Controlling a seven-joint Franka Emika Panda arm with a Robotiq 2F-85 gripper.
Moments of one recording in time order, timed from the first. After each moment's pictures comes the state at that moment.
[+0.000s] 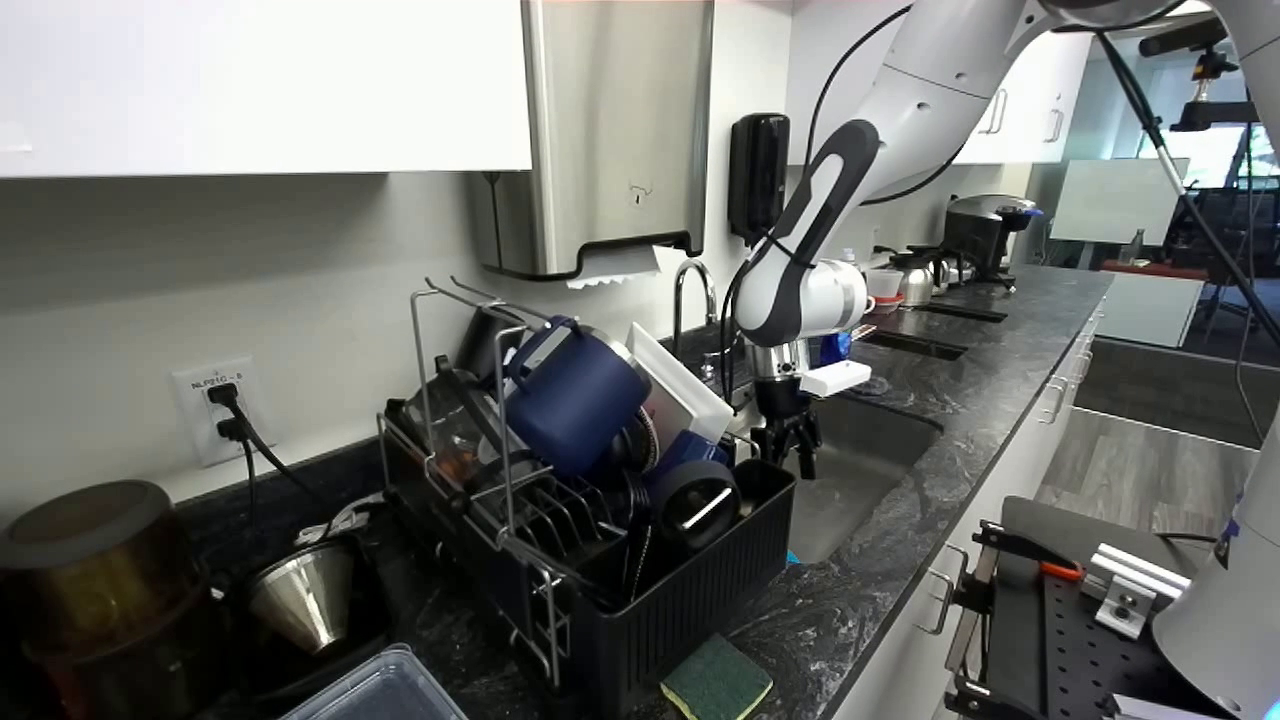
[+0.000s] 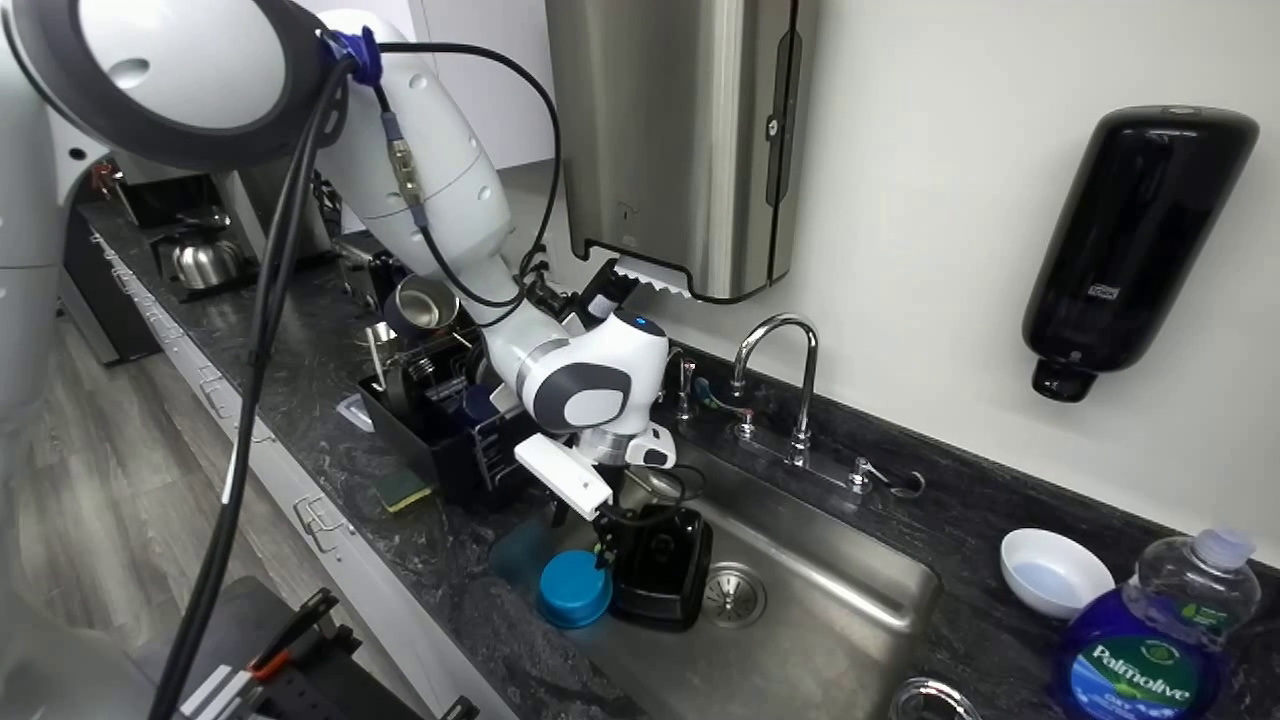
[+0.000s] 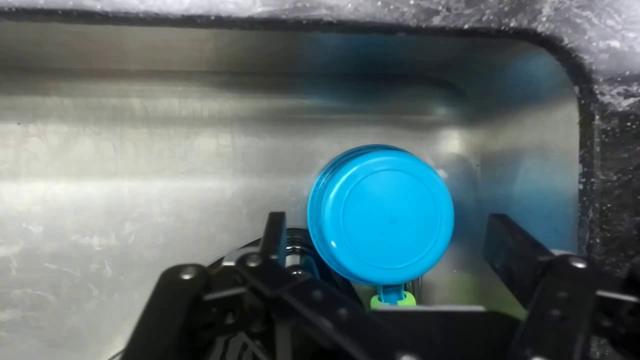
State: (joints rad) arm -0.18 0.50 -0.05 -2.25 0.19 2.44 -0.26
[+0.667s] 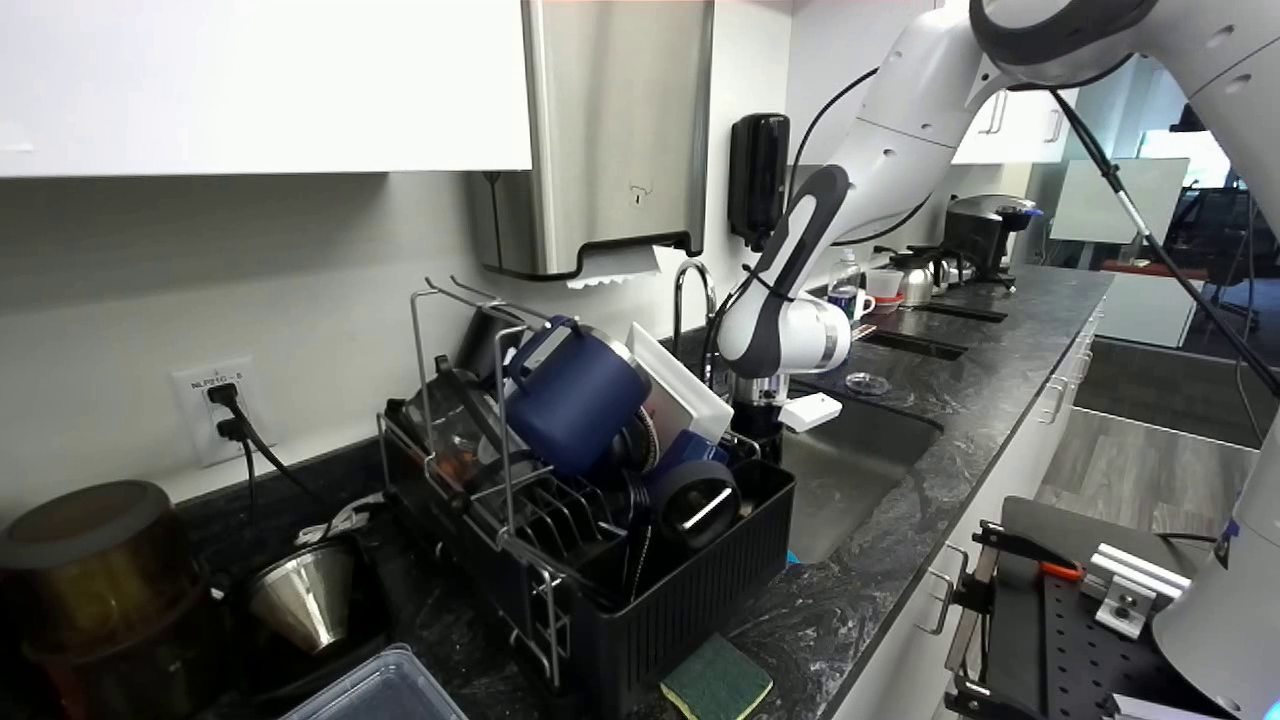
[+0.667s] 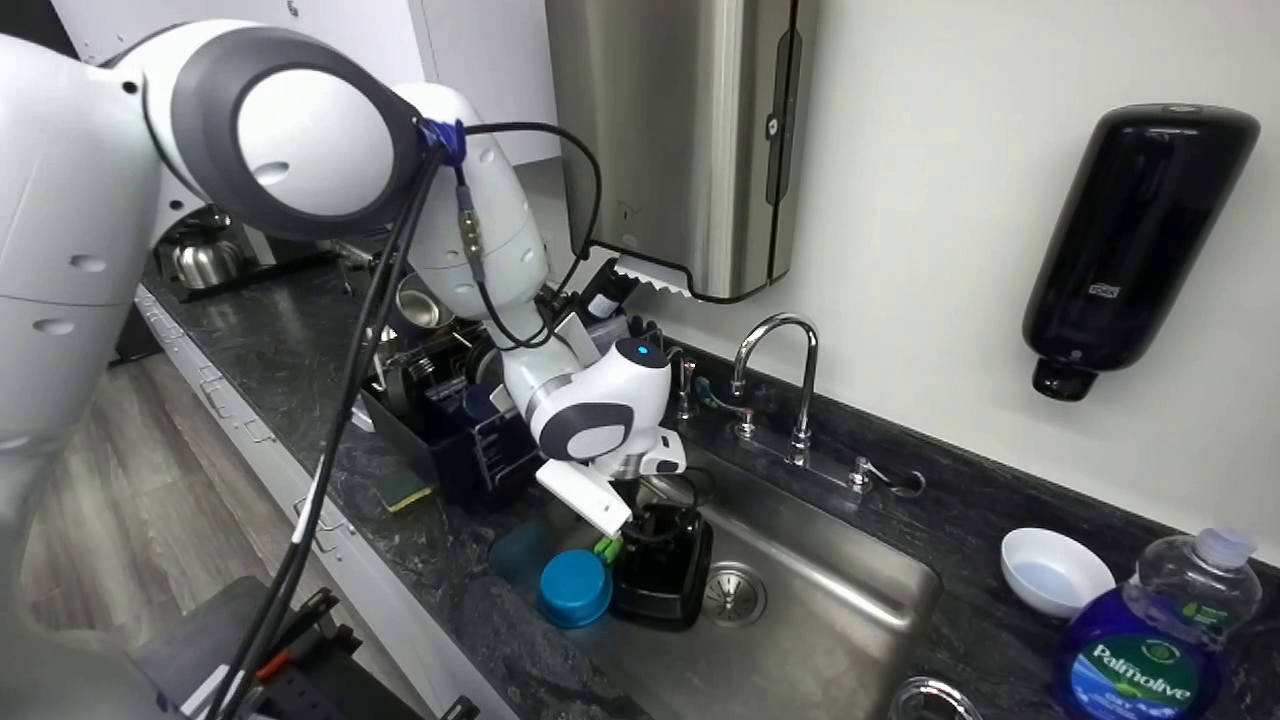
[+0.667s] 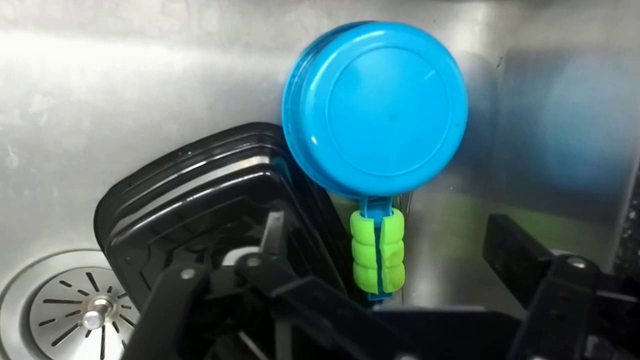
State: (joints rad) arm -0.31 0.66 0.10 -2.17 0.27 2.69 -0.41
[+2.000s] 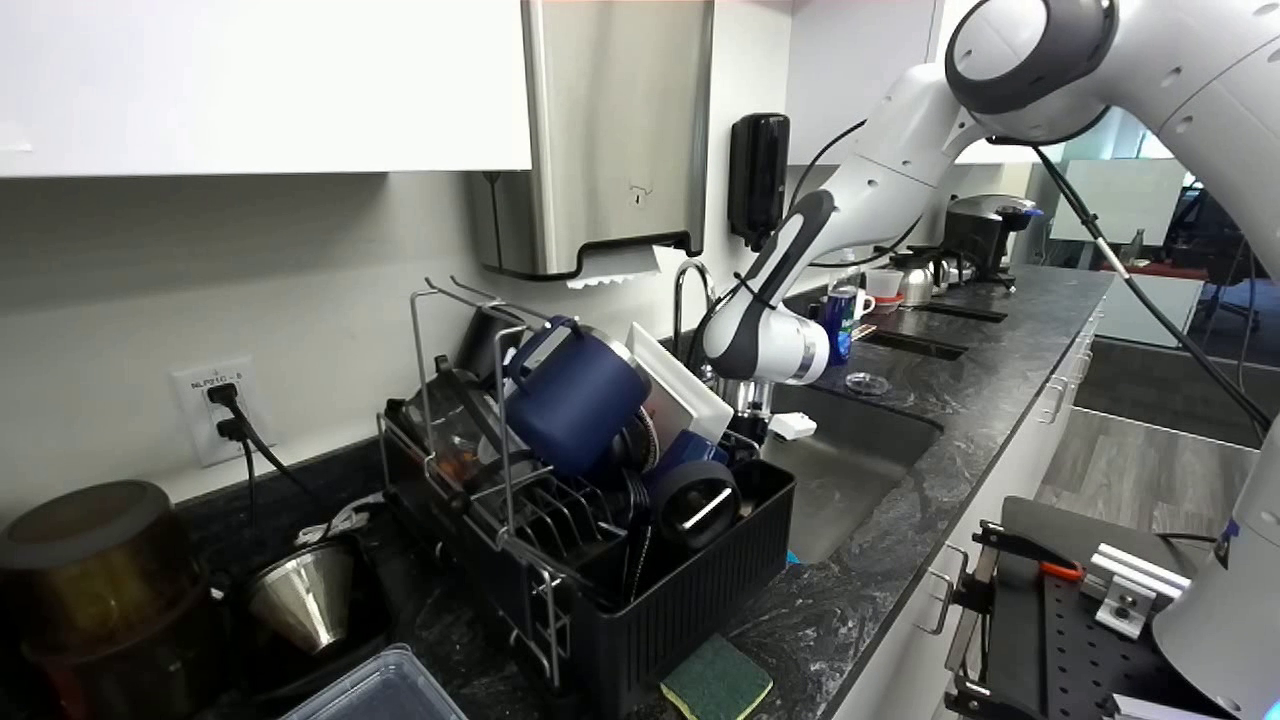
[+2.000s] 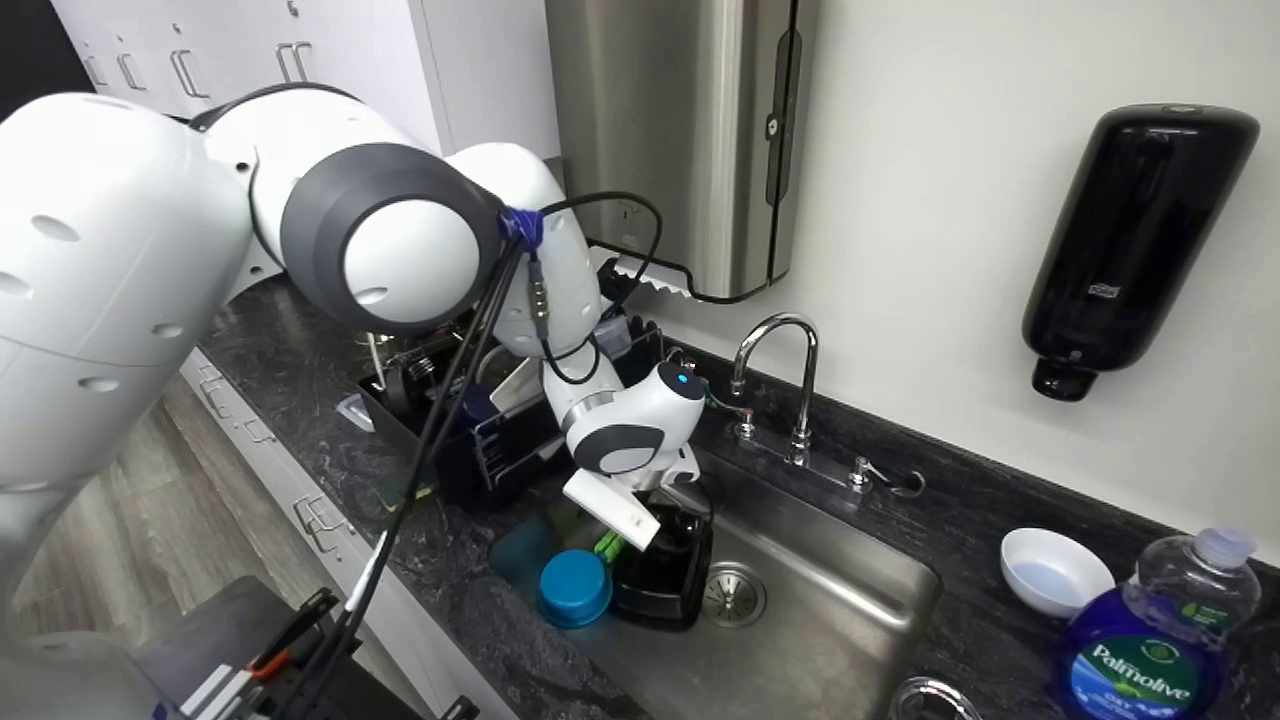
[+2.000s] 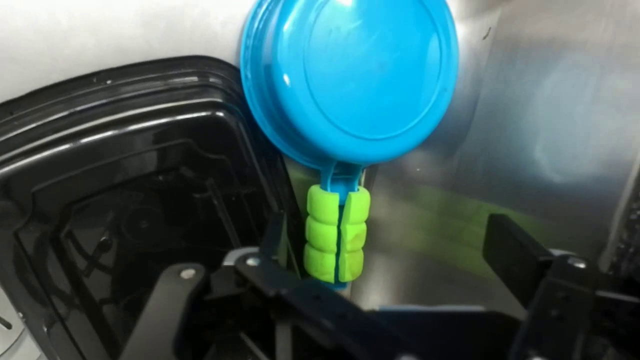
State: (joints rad) arm -0.50 0.82 0.27 -2.00 0.26 2.59 -0.62
